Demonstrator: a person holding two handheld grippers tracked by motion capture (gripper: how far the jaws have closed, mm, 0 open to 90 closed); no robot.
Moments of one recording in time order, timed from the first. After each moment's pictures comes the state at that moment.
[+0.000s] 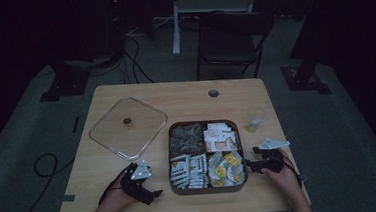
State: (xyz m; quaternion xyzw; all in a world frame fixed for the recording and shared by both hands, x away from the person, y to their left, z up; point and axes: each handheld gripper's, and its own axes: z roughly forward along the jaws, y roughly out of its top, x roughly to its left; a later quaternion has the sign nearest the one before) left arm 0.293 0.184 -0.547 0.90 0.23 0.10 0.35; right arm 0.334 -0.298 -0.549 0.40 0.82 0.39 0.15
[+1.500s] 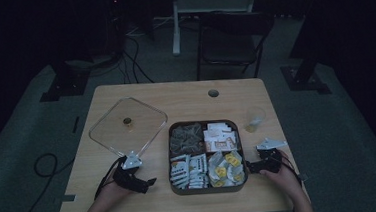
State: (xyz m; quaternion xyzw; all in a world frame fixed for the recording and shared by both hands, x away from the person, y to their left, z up) left arm 0.311 0.205 -0.533 0.87 0.32 0.12 0.36; right arm 0.335 -0.293 -0.550 0.42 0.82 0.35 0.17
